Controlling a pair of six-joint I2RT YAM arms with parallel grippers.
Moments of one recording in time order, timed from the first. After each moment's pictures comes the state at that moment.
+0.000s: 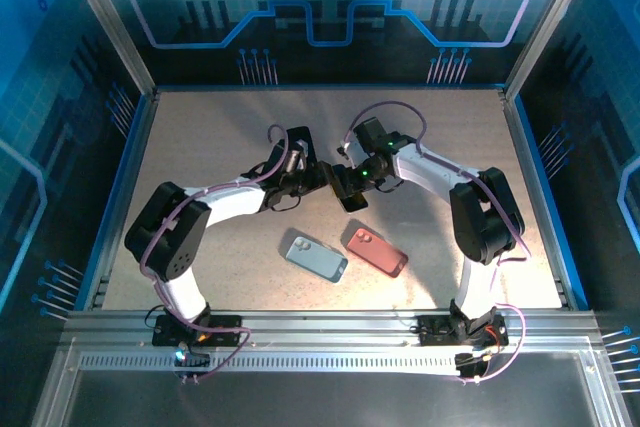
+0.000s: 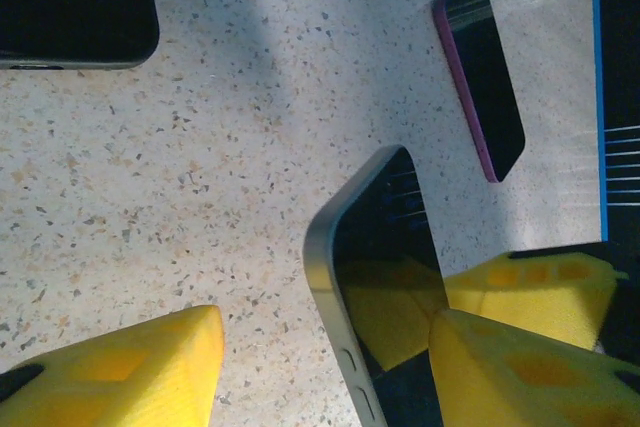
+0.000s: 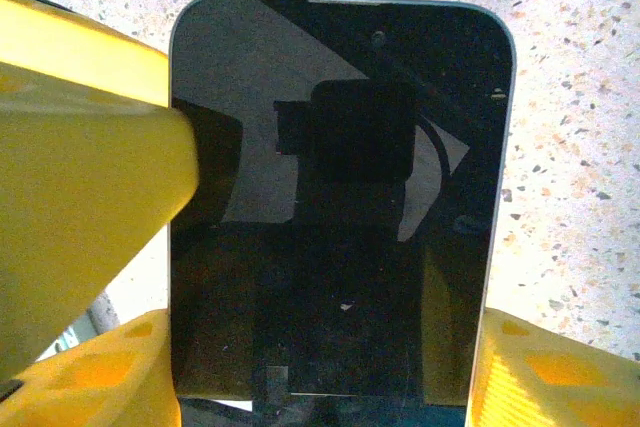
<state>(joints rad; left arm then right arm) -0.51 1.76 0.97 0.10 0.21 -0.90 0.49 1.86 1.34 -0.65 -0.32 0.09</state>
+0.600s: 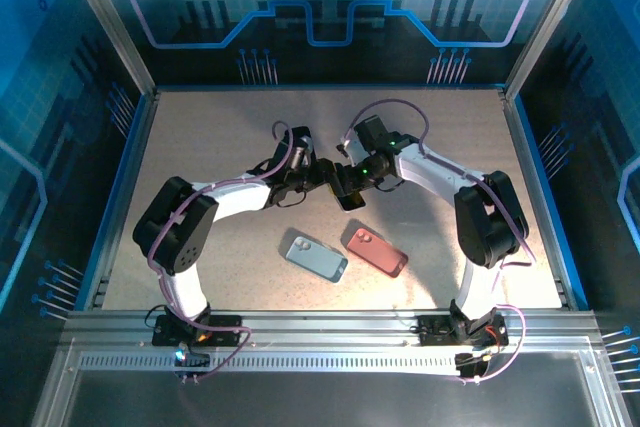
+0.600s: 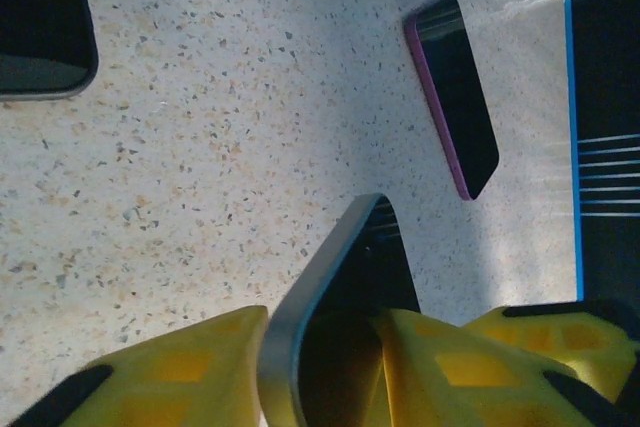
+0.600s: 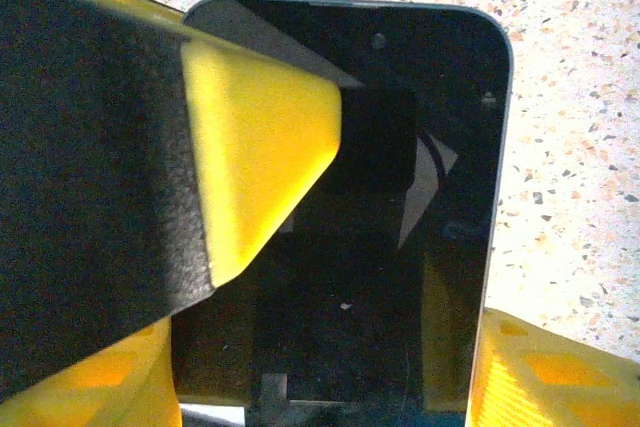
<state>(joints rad) -0.52 1.81 1.02 0.14 0.22 -0.93 0.50 1.83 1.34 -0.65 -0.36 0.12</state>
